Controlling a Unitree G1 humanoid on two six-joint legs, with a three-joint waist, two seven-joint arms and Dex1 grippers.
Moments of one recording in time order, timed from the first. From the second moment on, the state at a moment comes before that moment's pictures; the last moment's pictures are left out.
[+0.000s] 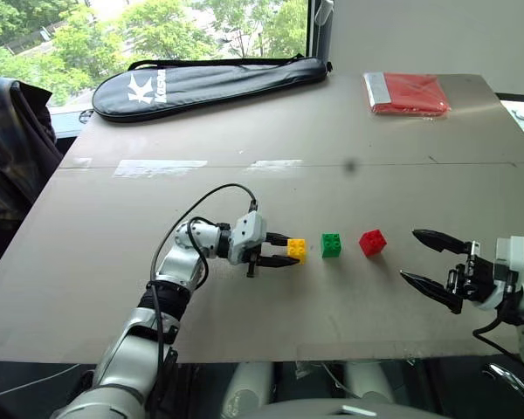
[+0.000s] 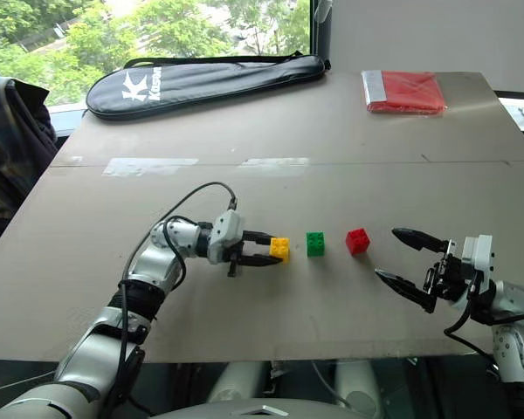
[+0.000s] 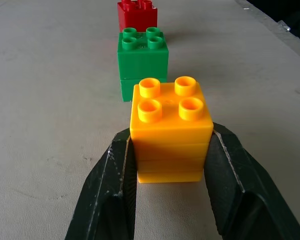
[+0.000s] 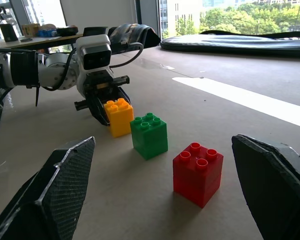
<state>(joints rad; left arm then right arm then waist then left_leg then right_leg) -0.59 0.41 -0.22 0.61 -0.23 -0.26 -1.46 0.11 -0.58 -0.27 -0.07 0.67 -0.01 1.28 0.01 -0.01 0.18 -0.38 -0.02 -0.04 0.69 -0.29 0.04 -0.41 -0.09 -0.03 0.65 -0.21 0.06</state>
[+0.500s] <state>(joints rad) -0.68 0.37 -0.22 0.79 -0.20 -0.38 -1.49 0.14 -0.58 -0.27 -0.11 0.67 -0.01 1.25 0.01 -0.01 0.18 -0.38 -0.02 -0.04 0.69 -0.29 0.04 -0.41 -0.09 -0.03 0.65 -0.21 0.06</state>
